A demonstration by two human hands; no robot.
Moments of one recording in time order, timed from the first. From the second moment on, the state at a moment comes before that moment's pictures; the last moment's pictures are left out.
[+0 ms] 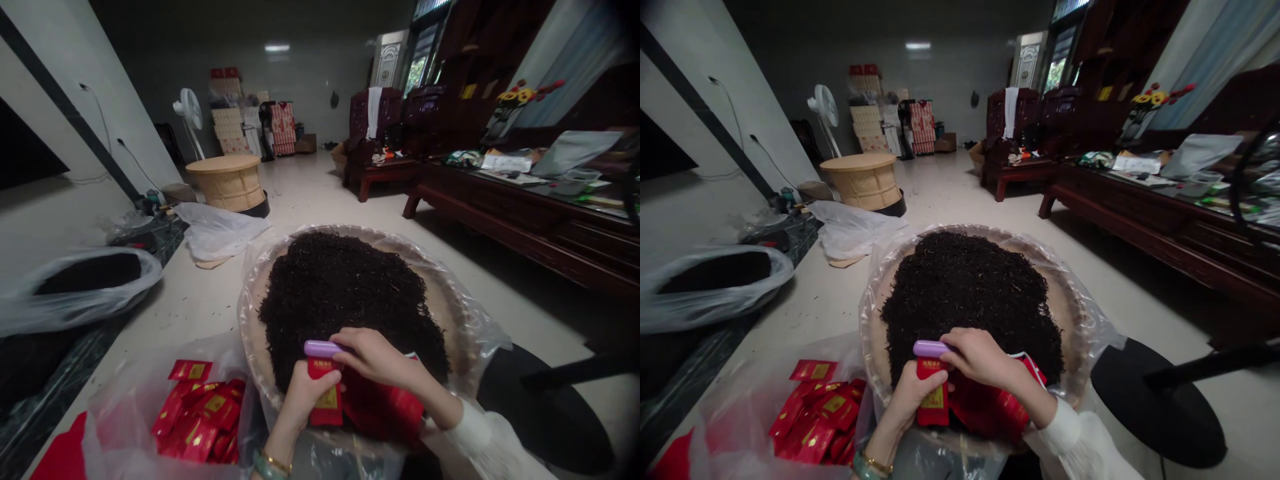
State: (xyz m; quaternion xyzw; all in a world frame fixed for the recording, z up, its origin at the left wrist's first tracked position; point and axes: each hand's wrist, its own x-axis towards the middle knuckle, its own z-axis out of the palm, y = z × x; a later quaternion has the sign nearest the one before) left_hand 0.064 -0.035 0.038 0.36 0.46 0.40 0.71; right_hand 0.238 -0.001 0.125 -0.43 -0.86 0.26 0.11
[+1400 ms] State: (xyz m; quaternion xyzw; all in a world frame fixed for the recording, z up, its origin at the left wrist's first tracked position) left_hand 0.069 -0.030 0.060 0.29 0.42 0.52 0.68; right_hand 0.227 -0.009 0.112 -0.48 -0.82 0.27 0.15
